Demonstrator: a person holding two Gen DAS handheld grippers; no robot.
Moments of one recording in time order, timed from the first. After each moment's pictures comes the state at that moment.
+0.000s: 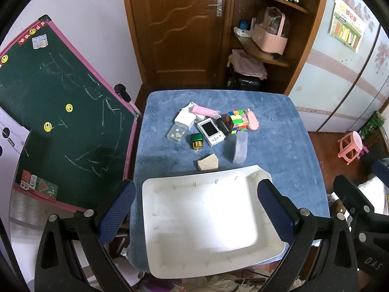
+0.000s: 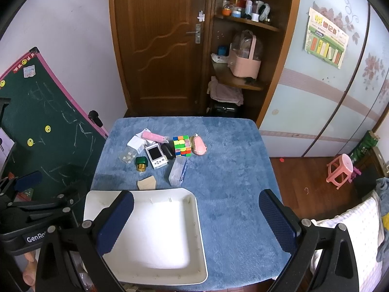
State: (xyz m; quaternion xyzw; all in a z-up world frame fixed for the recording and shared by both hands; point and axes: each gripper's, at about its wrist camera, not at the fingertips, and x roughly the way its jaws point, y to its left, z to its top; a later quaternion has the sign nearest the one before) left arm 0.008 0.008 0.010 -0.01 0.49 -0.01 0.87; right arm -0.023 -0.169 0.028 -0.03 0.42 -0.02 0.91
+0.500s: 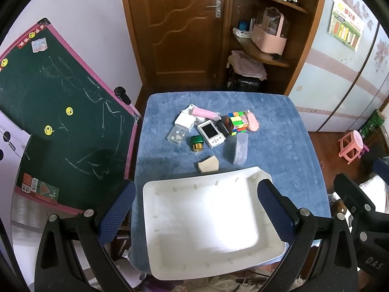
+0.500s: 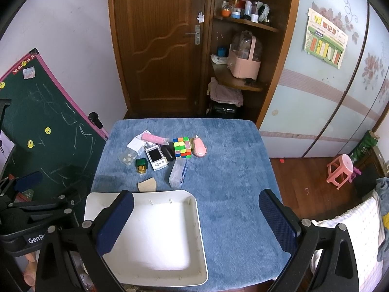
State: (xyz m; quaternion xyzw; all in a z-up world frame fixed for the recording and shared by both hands) left arm 0.010 0.010 0.012 0.00 0.48 -0.01 0.88; right arm -0.024 -0.168 0.031 -0.03 0.42 -0.02 0.91
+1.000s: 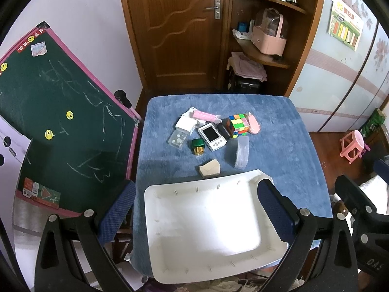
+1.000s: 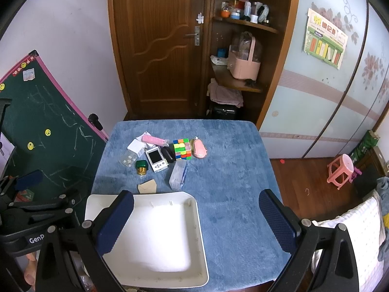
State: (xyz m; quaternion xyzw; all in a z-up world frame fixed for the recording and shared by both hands) left arm 0.012 0.009 0.014 0.00 0.48 -0.01 0.88; right arm -0.023 -0.170 0.032 -0.03 0.42 -0.02 0.91
